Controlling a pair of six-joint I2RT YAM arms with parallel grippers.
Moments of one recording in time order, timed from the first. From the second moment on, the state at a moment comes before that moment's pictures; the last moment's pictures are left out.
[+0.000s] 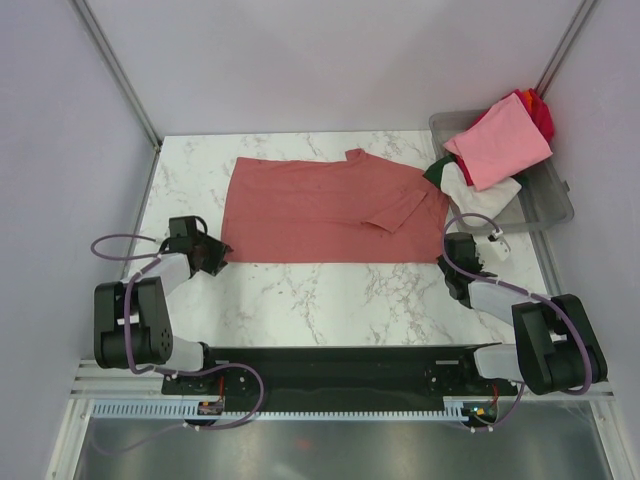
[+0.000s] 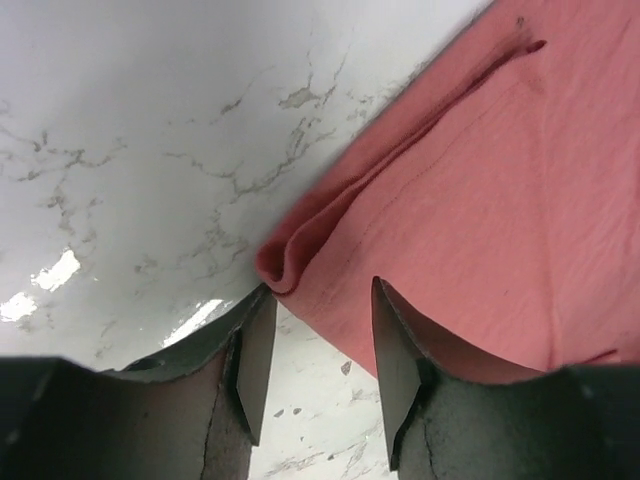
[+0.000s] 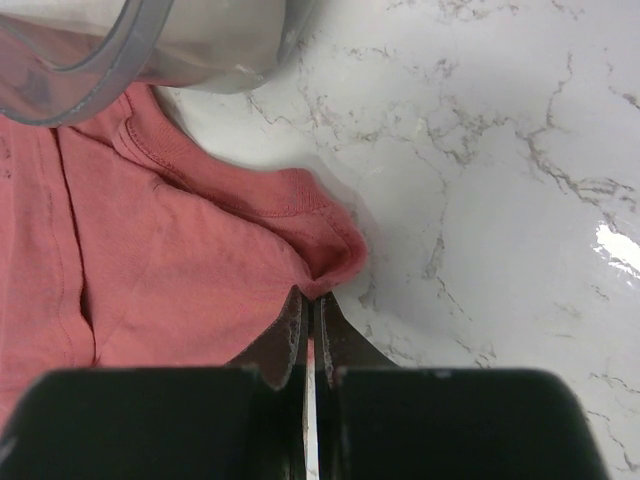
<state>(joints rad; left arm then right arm) 0.12 1.42 0.60 -0.12 0.09 -0.98 0.17 1.31 0.38 0.17 0.50 1.09</state>
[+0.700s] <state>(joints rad) 0.12 1.42 0.66 -0.17 0.06 -0.98 0.30 1.22 0.48 0.01 0.61 1.04</state>
